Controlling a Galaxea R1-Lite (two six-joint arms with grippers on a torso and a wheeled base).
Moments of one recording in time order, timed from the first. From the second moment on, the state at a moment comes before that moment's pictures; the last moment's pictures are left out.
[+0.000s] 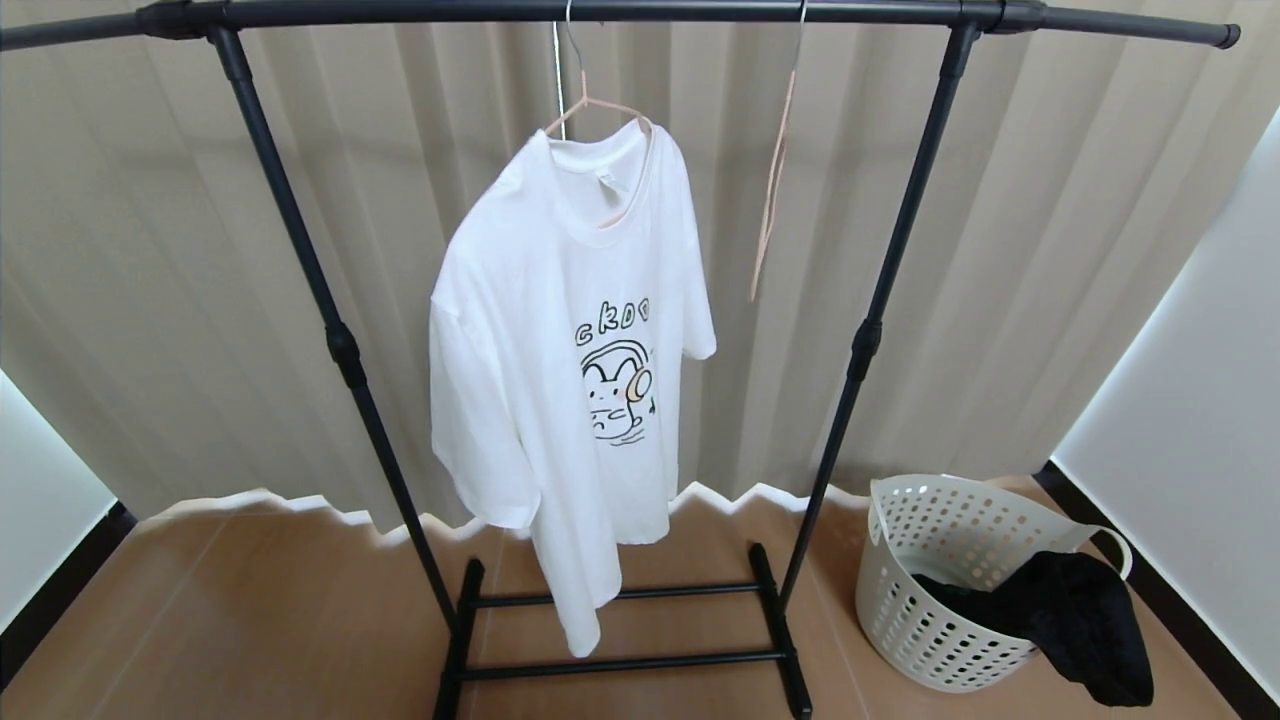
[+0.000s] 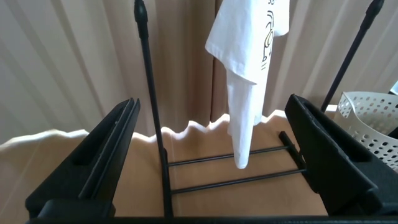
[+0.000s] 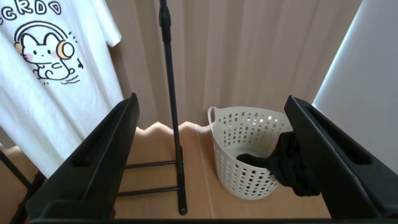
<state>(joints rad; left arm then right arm) 0.01 0.00 0.00 -0.06 -0.11 0.03 -0.01 0.00 0.00 -0.06 -0.07 0.06</state>
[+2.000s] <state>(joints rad) 0.01 0.00 0.00 -0.05 -0.11 0.03 -0.01 0.00 0.00 -0.06 -0.07 0.06</state>
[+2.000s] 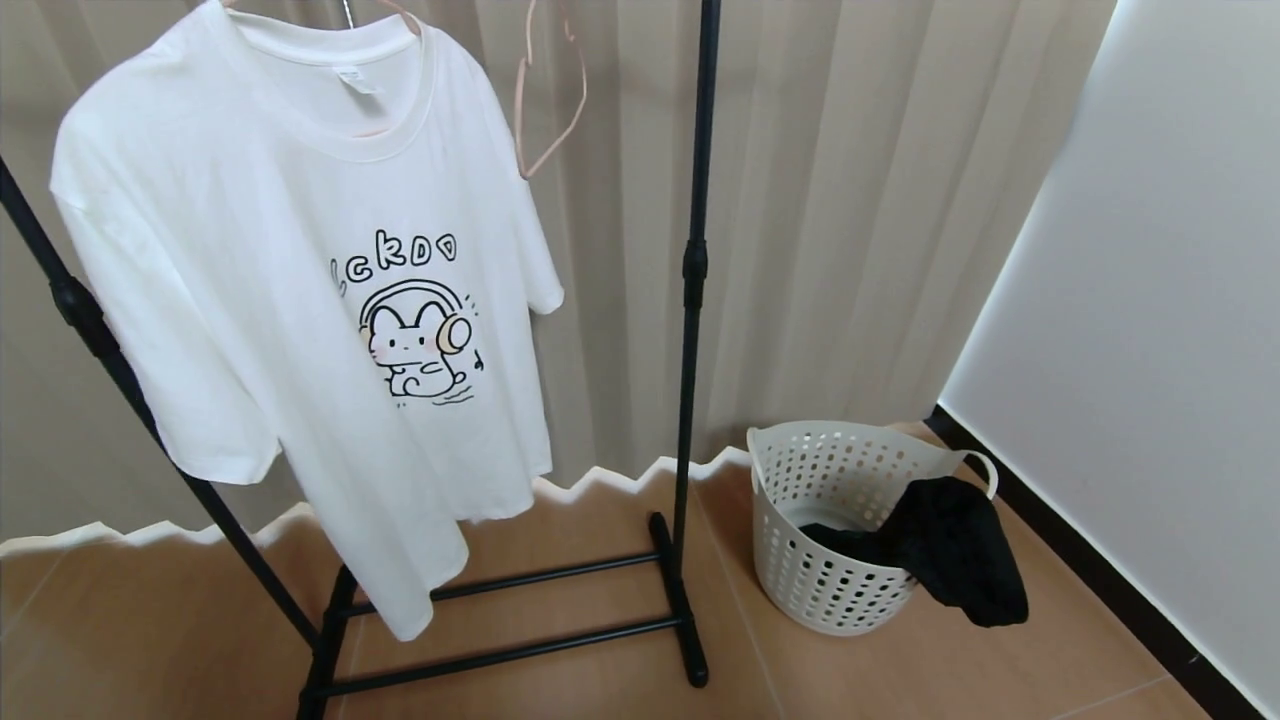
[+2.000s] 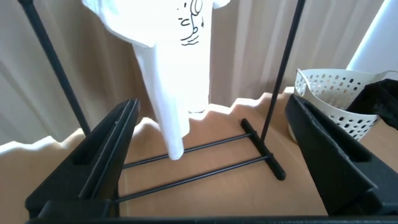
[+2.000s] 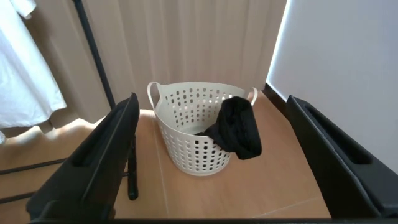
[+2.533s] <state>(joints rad) 0.01 0.00 0.00 -0.05 -0.11 0.03 -0.01 0.00 0.00 -0.06 -0.07 0.06</state>
